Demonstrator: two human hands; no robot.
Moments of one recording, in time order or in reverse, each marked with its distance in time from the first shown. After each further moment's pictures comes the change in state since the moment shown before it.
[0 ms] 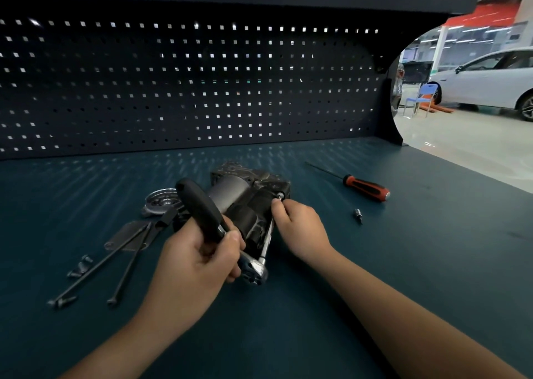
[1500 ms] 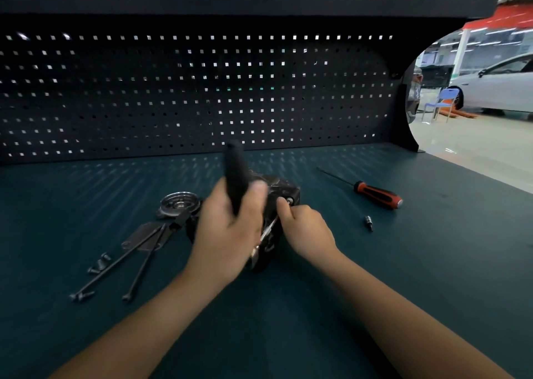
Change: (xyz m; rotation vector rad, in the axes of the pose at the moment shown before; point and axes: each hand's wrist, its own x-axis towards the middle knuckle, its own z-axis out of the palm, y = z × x) left_hand 0.030 0.016 0.026 -0.138 0.013 0.112; right_hand 0.002 -0.013 -0.006 -0.037 -0.081 0.144
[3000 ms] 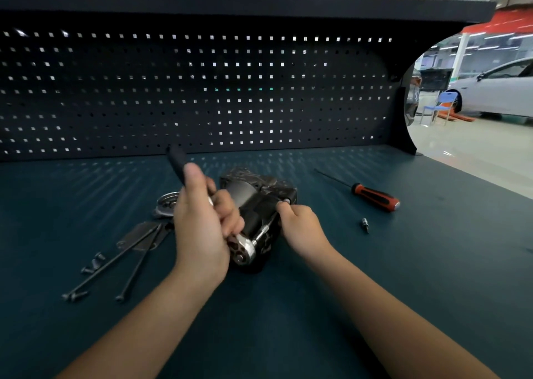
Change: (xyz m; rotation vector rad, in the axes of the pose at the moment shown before) left_hand 0.015 -0.009 -0.002 -0.556 0.382 -0.247; right_hand 0.006 0.002 0.005 0.332 0.009 0.056
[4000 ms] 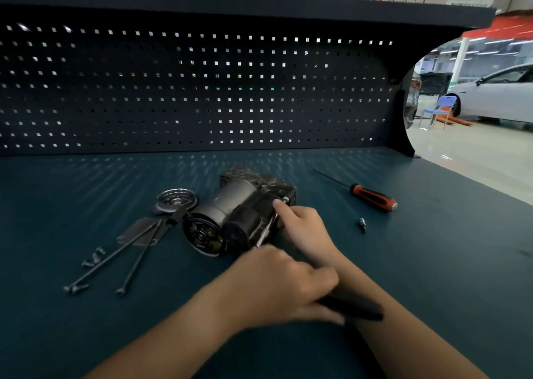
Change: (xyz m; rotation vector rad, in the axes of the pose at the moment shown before) left_hand -0.031 -0.029 -0.006 1.425 -1.095 1.044; right_hand -0.007 0.006 -0.008 0.017 -0.061 -0.068
